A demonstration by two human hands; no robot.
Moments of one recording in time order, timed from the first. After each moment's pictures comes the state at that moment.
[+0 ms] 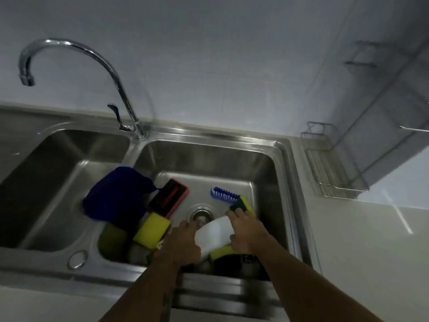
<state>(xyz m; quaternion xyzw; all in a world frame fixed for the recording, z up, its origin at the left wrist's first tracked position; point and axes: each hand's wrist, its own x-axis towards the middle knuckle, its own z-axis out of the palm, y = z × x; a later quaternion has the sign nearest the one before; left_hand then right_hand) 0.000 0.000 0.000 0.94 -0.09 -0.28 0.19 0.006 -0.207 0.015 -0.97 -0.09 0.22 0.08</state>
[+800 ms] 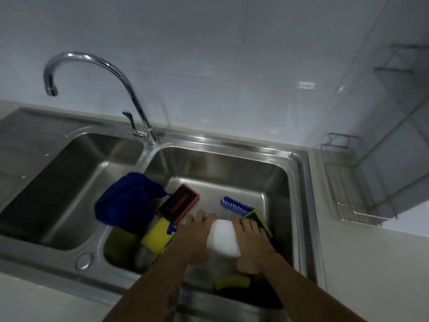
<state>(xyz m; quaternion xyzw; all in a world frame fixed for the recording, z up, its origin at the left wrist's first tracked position) 0.027 -0.032 0.023 0.97 -0.15 -0.19 0.07 0.020 -0.225 -0.009 -0.97 -0.15 0.18 0.09</state>
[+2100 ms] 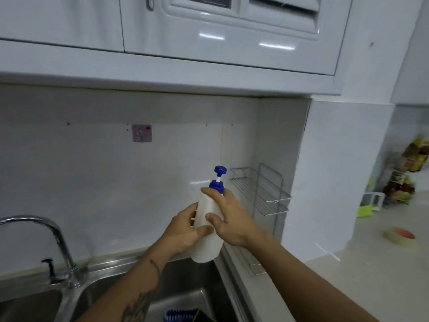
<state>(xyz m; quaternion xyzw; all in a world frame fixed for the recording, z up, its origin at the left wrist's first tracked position) 0.089 -0.112 0.286 0.78 -0.30 -0.12 0.53 0.009 -0.255 0.317 -0.95 -0.03 -0.22 0.23</state>
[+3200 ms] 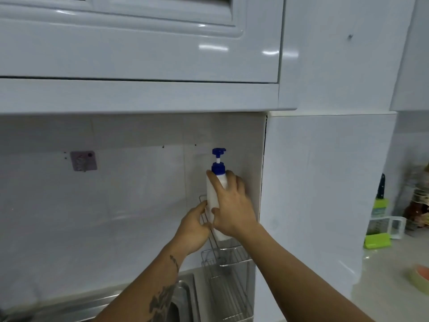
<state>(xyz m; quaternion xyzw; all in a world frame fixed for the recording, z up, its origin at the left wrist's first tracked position) 0.119 -0.327 0.334 0.81 -0.28 -0.04 0.52 0.081 -0.449 0.365 -0.94 0.03 -0.34 0.07</state>
